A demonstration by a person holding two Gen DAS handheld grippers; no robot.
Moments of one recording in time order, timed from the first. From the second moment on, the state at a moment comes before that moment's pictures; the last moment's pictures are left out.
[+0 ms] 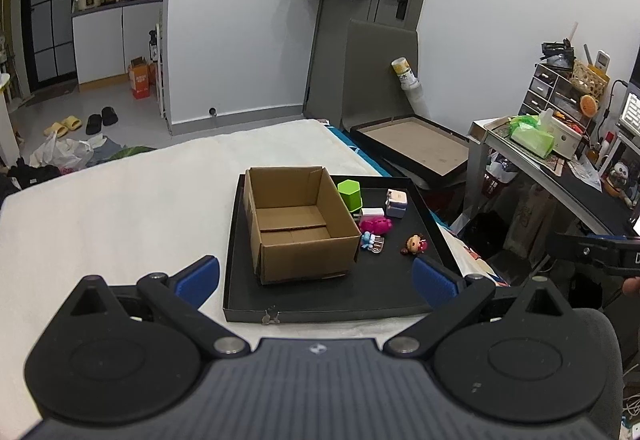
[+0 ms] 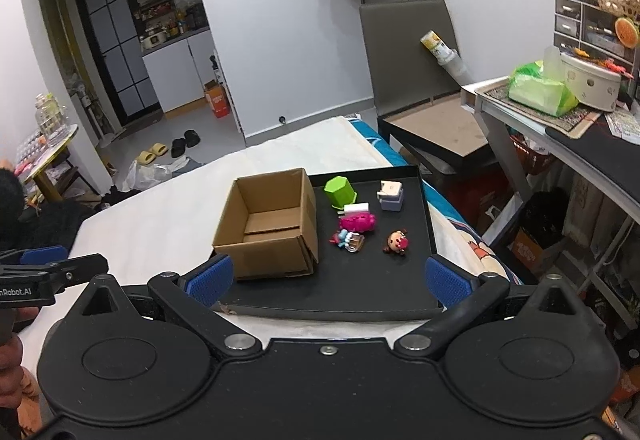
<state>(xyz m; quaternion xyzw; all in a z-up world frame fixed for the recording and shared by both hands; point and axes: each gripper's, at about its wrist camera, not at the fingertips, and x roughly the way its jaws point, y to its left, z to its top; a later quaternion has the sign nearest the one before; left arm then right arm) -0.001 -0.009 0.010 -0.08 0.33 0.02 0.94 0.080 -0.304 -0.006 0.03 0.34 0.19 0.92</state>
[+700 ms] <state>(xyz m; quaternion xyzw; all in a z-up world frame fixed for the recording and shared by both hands) 0.083 0.017 -0.037 -0.12 0.37 0.05 0.92 0.139 -0.312 -0.043 0.04 0.37 0.15 0.91</state>
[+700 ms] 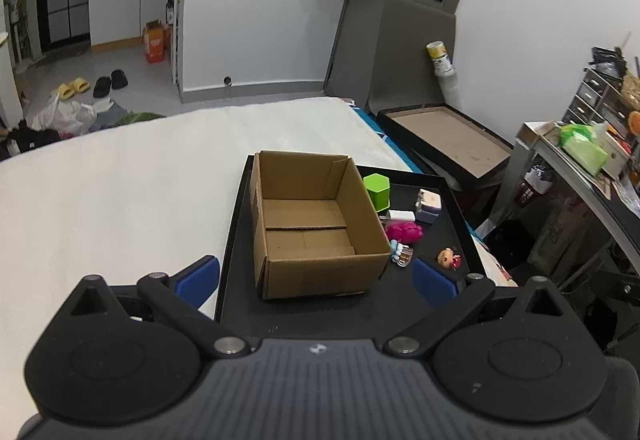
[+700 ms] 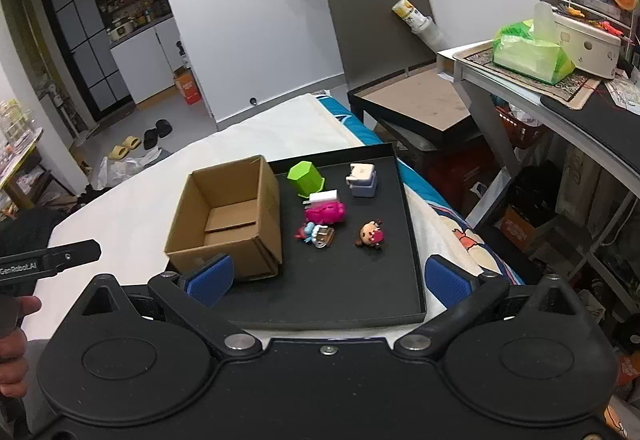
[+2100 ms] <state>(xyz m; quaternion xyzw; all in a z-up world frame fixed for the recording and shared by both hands) 0.198 0.076 -0.158 -0.23 0.41 0.11 0.87 0.252 -0.296 -0.115 0.04 0.45 0.09 0.89</state>
